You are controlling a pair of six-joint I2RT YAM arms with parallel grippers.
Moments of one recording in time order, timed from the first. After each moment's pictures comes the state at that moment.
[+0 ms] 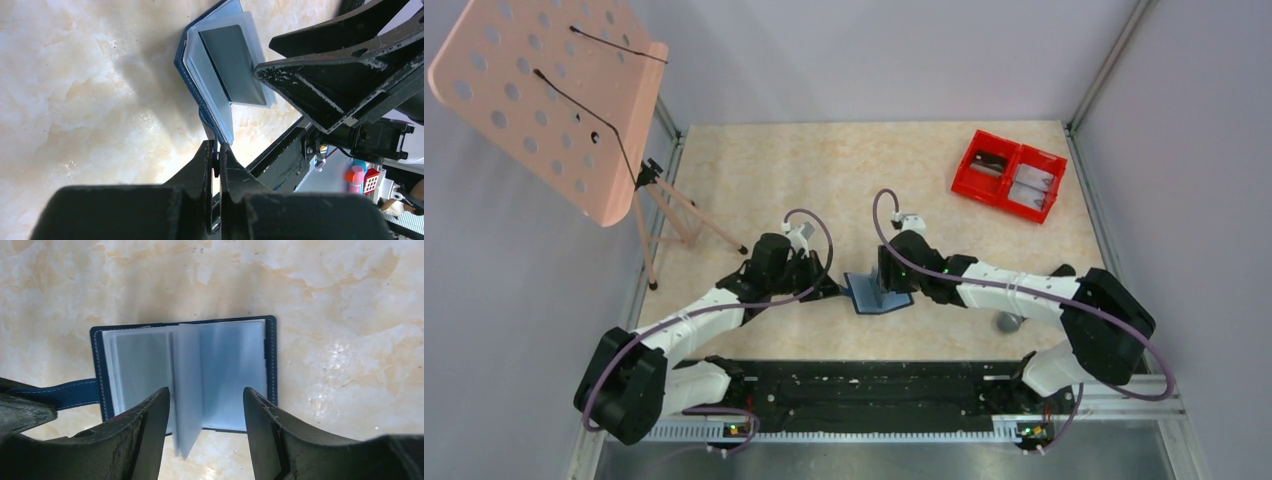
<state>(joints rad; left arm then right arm) -0.51 1.15 0.50 0.00 0.45 -0.72 0.89 1.46 0.81 -0.18 0.23 0.65</state>
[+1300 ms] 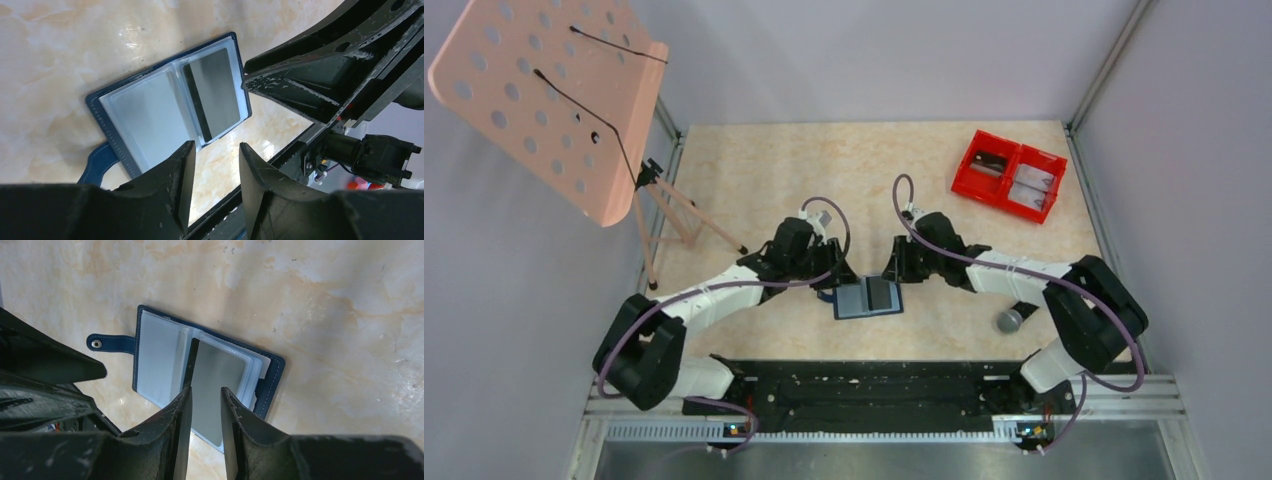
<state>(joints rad) -0.57 1.30 0.68 -0.10 0.36 -0.73 0.64 1.51 0.75 0.01 -0.25 0.58</state>
